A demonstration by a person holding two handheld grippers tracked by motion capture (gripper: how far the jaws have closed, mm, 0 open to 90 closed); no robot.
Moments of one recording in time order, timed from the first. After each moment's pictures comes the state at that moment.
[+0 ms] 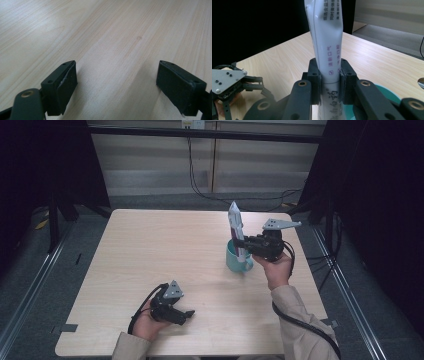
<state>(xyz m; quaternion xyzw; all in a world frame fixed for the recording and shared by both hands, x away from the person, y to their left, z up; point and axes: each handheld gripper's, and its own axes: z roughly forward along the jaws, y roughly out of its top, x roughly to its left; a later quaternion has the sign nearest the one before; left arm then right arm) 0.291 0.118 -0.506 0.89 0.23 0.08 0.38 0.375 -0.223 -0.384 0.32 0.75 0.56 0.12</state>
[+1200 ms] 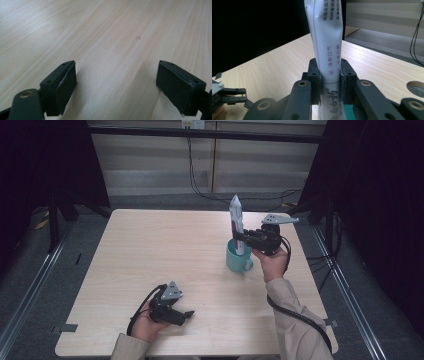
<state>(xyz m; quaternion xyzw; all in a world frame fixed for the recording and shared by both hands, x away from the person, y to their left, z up) 0.290 0.121 -0.508 0.89 0.23 0.08 0.39 0.398 -0.225 -0.393 0.35 0.73 0.57 0.13</state>
